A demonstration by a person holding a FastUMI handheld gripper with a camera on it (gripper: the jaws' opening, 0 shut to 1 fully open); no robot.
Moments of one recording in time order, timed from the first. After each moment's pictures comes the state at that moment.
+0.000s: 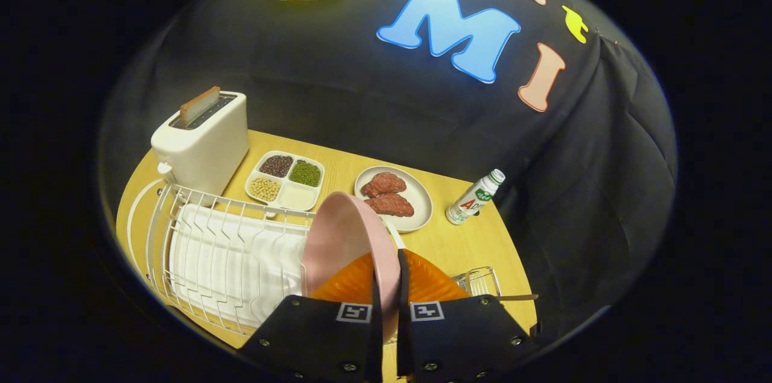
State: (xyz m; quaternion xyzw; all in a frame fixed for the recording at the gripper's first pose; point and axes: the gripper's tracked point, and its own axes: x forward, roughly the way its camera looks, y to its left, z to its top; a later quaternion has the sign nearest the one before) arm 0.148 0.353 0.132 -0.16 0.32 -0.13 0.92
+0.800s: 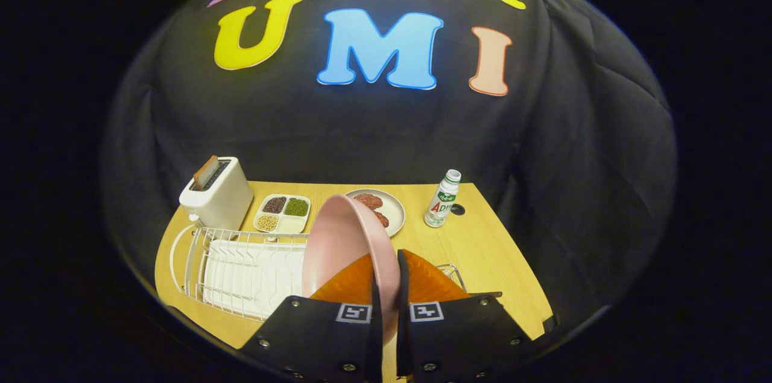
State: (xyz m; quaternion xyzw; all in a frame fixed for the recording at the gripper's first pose) arm 0.076 0.246 0.205 -0.02 0.28 -0.09 0.96
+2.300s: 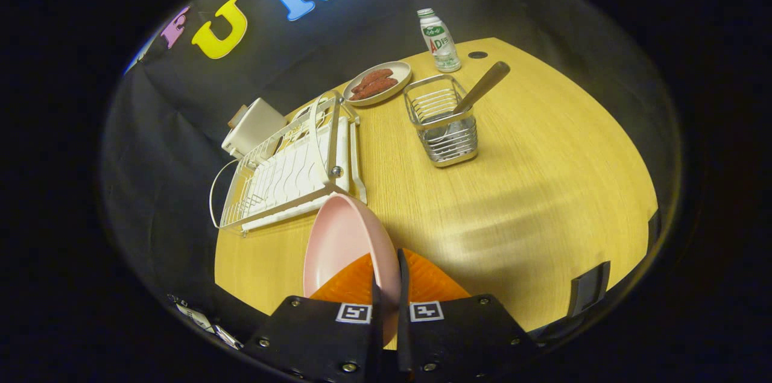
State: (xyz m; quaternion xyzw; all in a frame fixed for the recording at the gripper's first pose) arm -0.068 0.218 -0.013 0.21 0.44 0.09 0.87
